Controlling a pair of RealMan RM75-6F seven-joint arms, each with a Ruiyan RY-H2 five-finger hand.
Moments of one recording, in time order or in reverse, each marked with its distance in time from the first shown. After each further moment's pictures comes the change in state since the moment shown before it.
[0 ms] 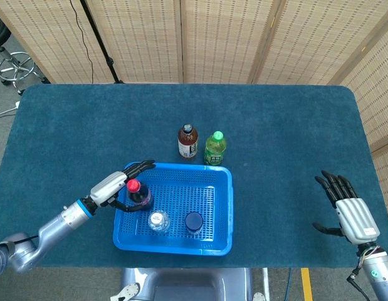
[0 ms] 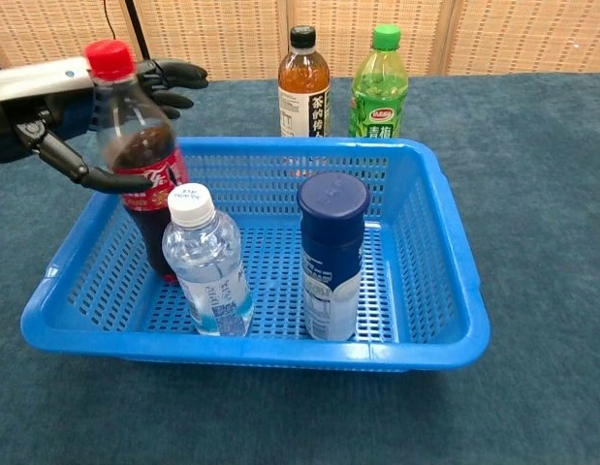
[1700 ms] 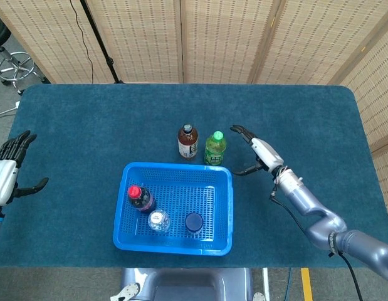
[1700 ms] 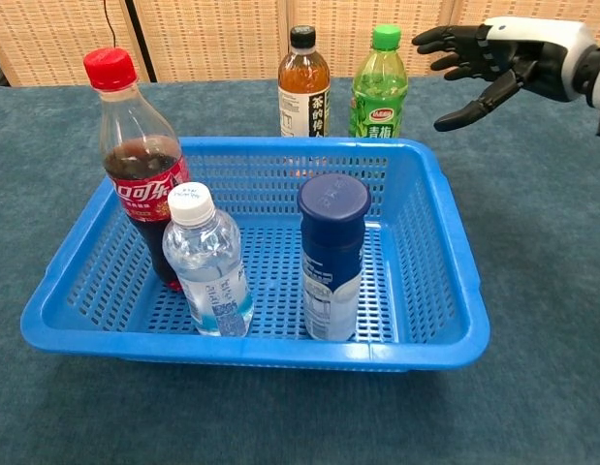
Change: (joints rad) left arm 0.353 0.340 -0.102 -0.278 -0.417 0.180 0.666; right arm 0.604 -0.385 0.192 0.425 0.109 -0.571 0.700
